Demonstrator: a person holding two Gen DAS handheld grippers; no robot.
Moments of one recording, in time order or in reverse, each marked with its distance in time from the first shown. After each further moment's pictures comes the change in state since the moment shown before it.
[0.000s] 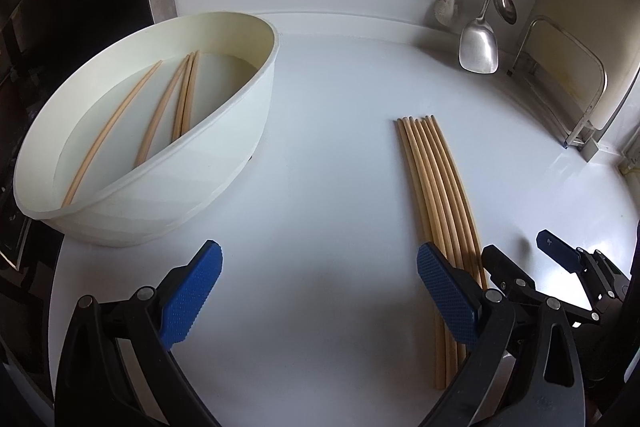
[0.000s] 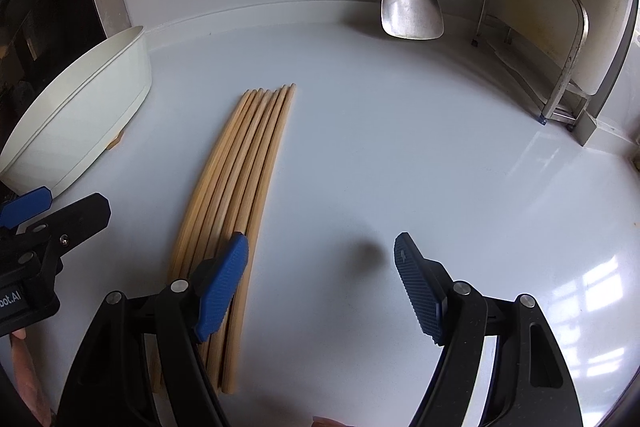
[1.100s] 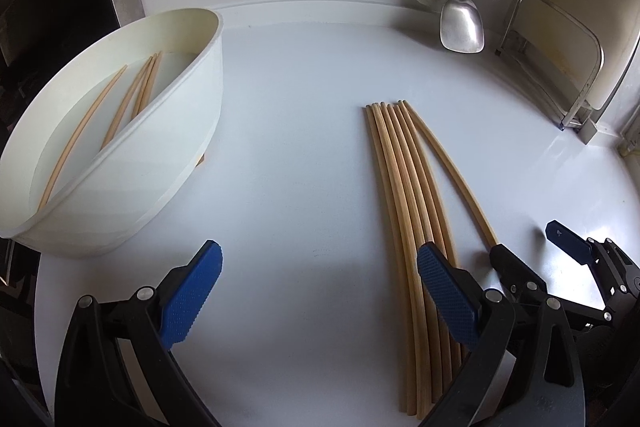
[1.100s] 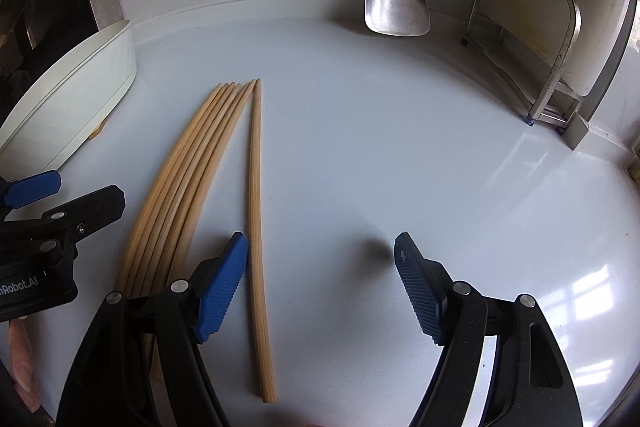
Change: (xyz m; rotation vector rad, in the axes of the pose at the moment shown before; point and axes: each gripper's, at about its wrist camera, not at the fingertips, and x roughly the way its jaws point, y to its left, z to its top) left arm 0.023 -0.028 0.003 0.059 0.038 -0.015; right arm -0.001 -0.024 0.004 -0.026 0.016 -0.018
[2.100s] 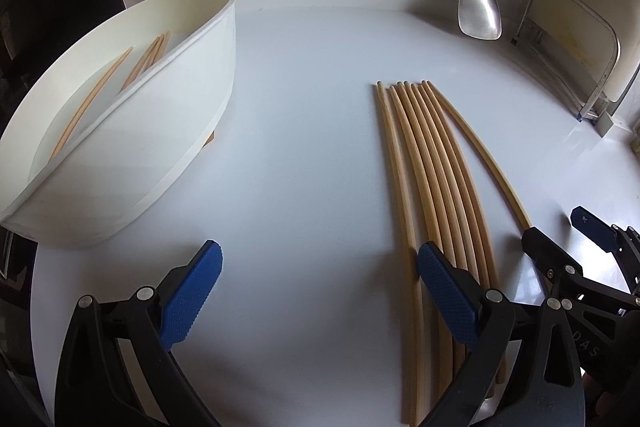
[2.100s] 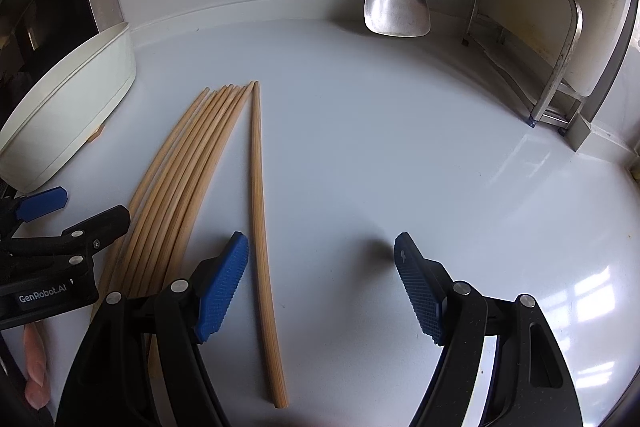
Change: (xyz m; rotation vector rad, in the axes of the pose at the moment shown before) left arm 0.017 0.011 -0.007 -0.006 0.030 0.028; right arm 0.004 -0.001 -0.002 -0.010 -0.010 0.004
